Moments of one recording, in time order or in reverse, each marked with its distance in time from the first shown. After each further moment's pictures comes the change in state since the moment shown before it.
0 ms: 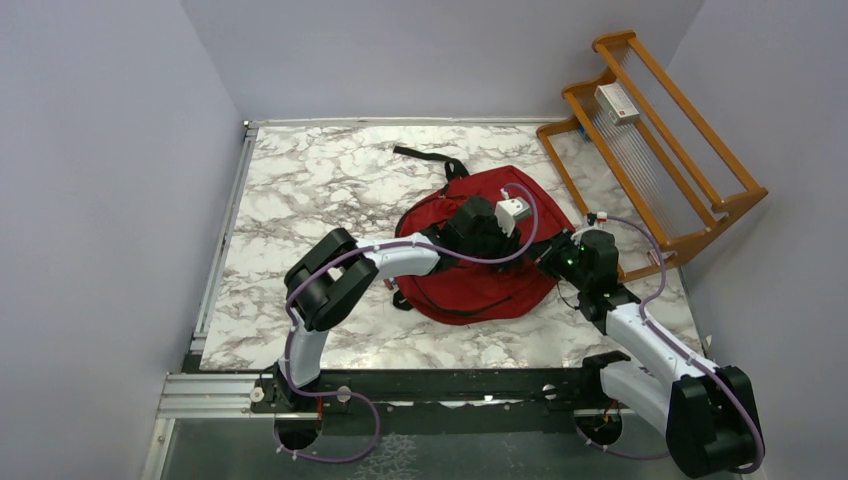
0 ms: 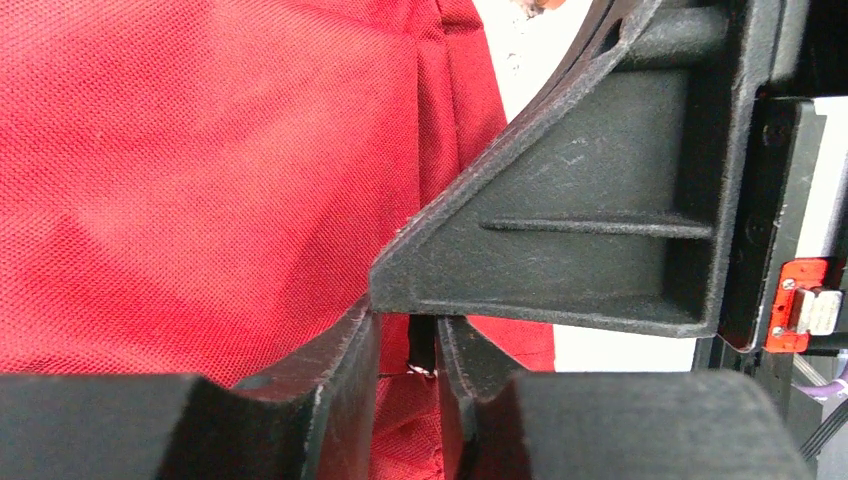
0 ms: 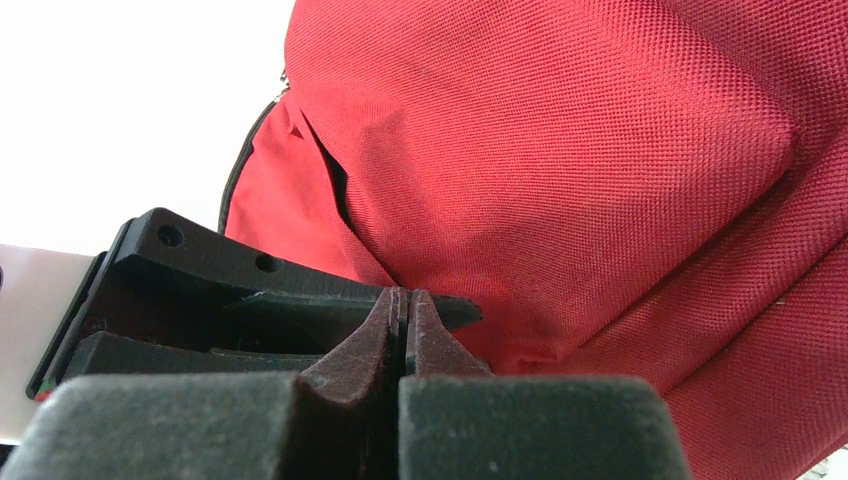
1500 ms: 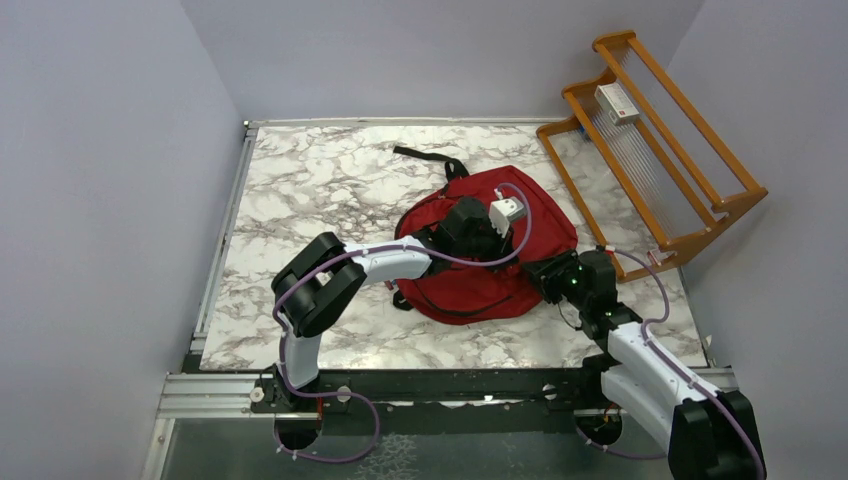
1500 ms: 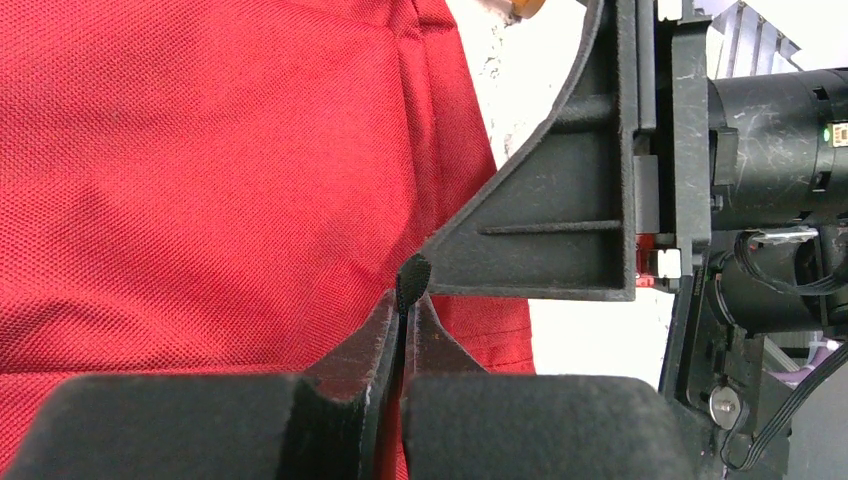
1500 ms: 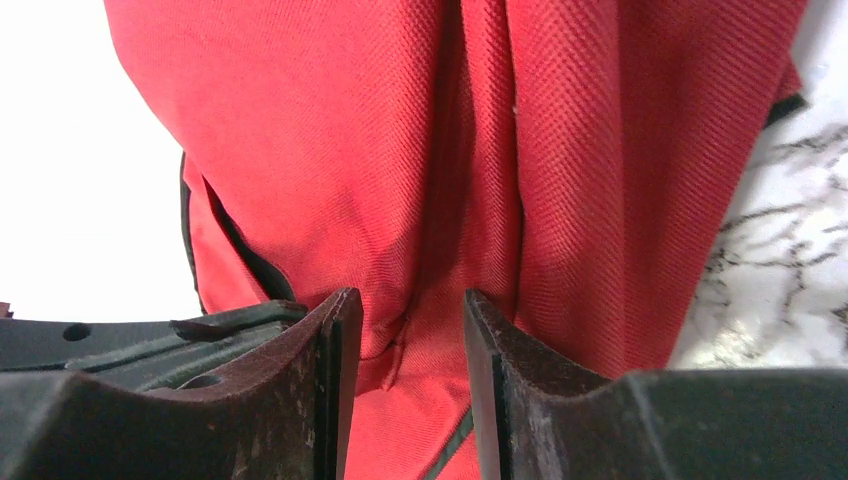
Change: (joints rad) left arm 0.000 -0.077 -0.071 0.028 0.005 -0.014; right arm 0.000 -0.142 -0.128 -0.171 0.093 0.270
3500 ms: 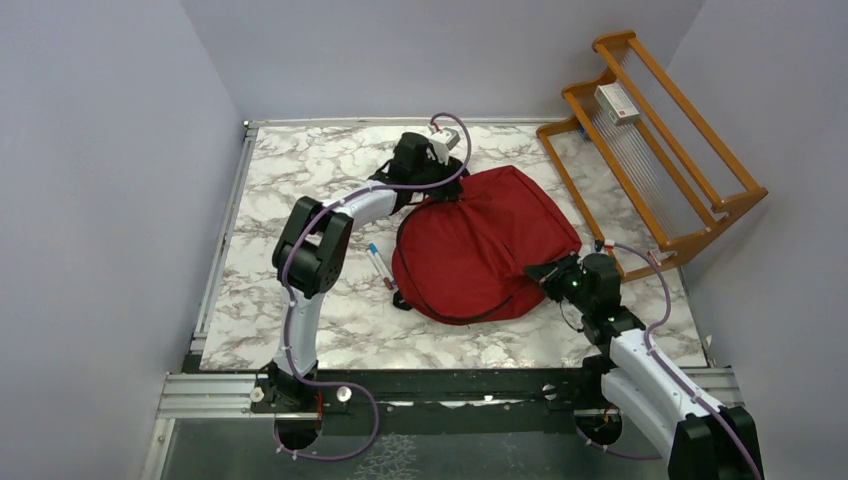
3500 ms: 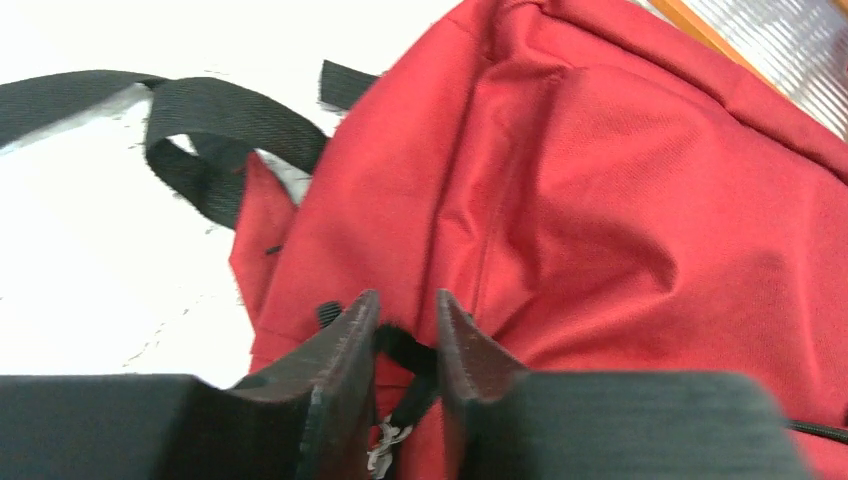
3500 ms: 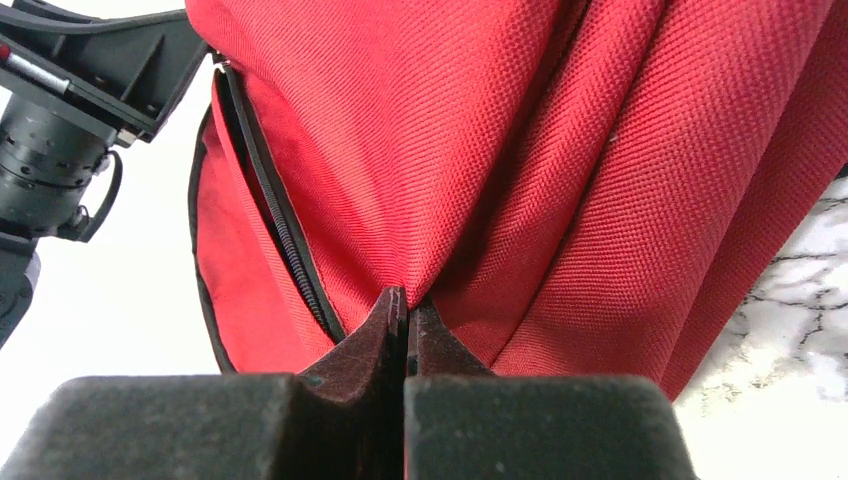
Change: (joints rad) left arm 0.399 0.203 0.315 -0.189 0.031 0.061; right arm 0.000 -0.058 -0.019 0.057 -0.046 -0.124
